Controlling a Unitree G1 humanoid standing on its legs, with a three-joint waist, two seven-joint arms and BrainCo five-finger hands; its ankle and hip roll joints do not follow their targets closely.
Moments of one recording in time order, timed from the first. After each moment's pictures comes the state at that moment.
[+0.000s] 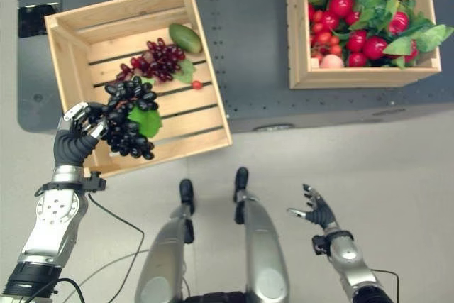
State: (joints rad) left arm -0.06 0.59 0.03 -0.01 -0.29 -0.36 0.18; right arm -0.02 -0.52 0.25 0.65 0.32 -0.30 0.02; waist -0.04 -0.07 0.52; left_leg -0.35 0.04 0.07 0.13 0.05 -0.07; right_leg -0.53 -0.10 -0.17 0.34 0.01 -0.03
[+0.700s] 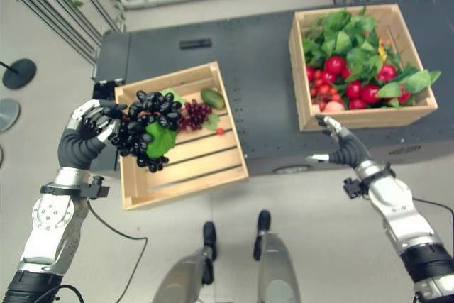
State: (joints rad) left arm 0.00 0.56 0.04 -0.14 -0.42 -0.36 -0.04; right arm -0.17 -0.90 0.13 0.18 0.33 -0.26 0.15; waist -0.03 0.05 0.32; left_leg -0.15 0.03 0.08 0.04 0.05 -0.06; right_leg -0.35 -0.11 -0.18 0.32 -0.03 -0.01
